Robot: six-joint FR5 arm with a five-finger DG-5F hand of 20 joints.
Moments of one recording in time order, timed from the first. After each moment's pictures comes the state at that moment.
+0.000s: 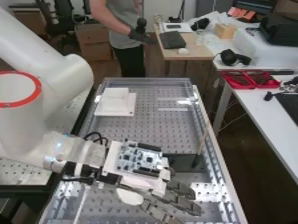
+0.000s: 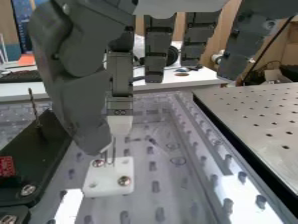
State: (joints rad) arm 1.15 -2.22 -1.46 -2.94 -1.87 -0.85
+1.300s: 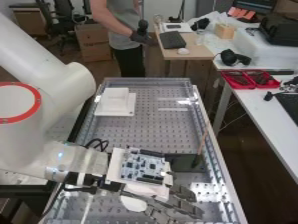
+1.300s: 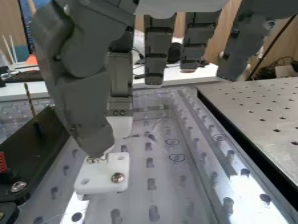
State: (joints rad) arm 1.13 -2.27 -1.41 -2.96 -1.93 -0.85
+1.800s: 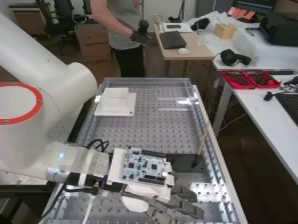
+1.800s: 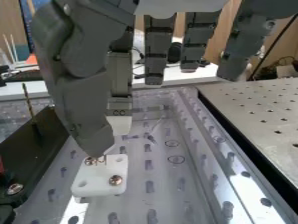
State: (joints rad) arm 1.13 -2.28 -1.39 -2.97 -1.94 -0.86
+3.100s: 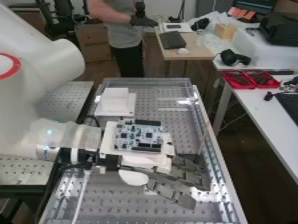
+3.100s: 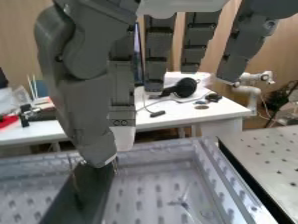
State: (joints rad) arm 1.14 -2.15 -1.47 -2.86 -1.97 -0.76
